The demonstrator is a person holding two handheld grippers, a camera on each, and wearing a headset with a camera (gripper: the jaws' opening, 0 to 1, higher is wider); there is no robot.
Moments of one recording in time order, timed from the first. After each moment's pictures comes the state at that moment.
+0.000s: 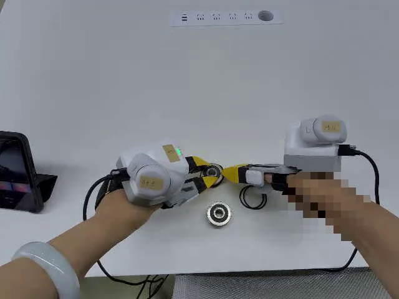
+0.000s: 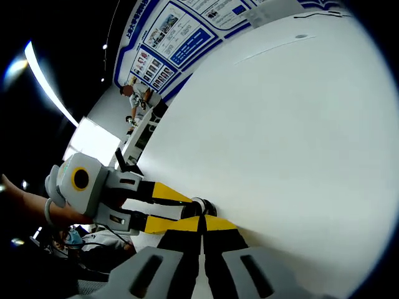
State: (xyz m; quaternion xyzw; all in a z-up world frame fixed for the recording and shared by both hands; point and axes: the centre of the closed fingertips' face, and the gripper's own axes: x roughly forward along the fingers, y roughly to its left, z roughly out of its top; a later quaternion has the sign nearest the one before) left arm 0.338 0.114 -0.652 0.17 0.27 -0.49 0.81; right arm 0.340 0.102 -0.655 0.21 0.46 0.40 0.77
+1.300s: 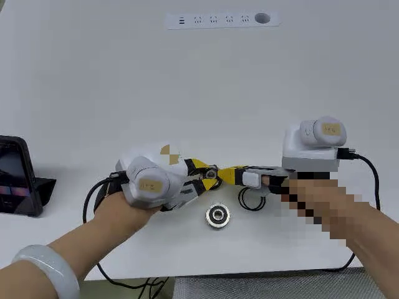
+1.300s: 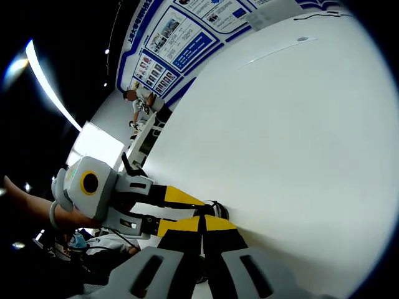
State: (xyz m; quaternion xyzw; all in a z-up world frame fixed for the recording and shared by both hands) left arm 0.338 0.113 -0.653 0.17 0.27 -0.49 0.81; right arm 0.339 0.108 -0.646 0.23 0.45 0.41 0.77
